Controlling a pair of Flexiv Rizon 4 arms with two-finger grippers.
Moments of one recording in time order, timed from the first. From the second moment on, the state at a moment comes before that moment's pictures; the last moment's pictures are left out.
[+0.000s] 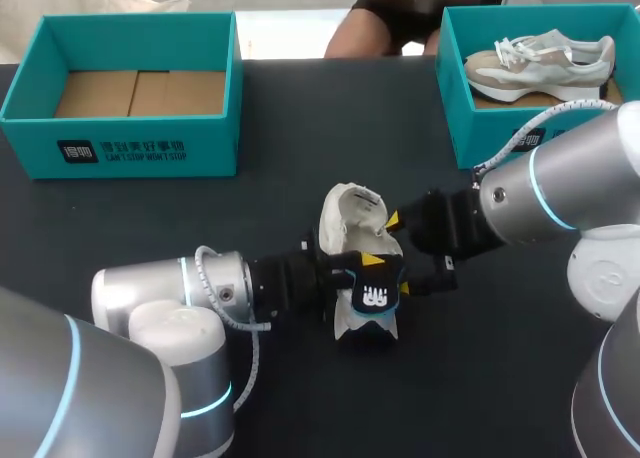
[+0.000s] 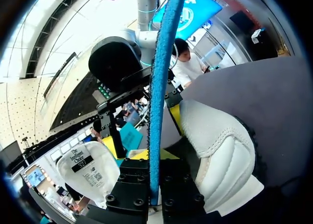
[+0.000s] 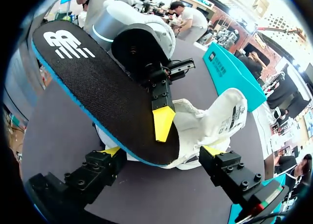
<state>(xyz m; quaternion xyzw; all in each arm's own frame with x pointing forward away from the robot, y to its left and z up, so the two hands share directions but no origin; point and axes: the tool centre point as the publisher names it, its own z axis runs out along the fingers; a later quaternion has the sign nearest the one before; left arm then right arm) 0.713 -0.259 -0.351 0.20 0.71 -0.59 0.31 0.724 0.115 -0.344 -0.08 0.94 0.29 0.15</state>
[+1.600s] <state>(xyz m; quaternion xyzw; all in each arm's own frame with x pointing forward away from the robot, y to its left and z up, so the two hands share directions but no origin) 0.671 -0.228 -0.315 0.18 0.75 -0.56 0.29 0.724 0.114 -0.344 -0.08 0.94 0.29 0.15</state>
